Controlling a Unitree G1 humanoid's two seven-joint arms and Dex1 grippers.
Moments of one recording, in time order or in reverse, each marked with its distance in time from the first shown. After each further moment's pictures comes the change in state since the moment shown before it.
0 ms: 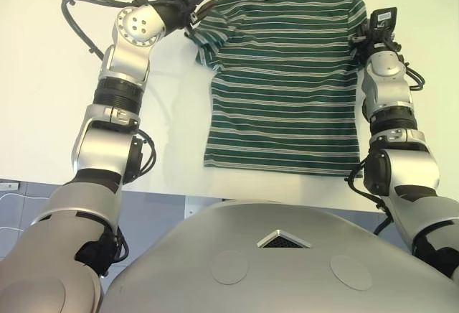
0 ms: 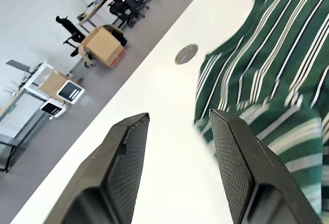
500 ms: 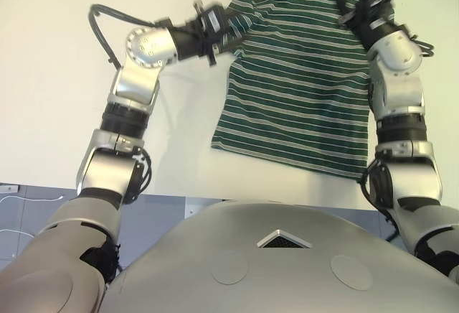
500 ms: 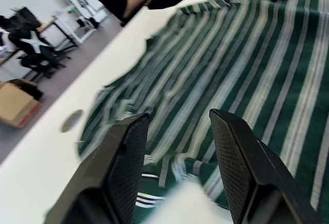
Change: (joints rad) left arm 0.233 0.020 -0.168 -0.396 -0.144 0.017 -0.360; right arm 0.185 -0.072 0.257 -0.599 0.161 -0.091 0.698
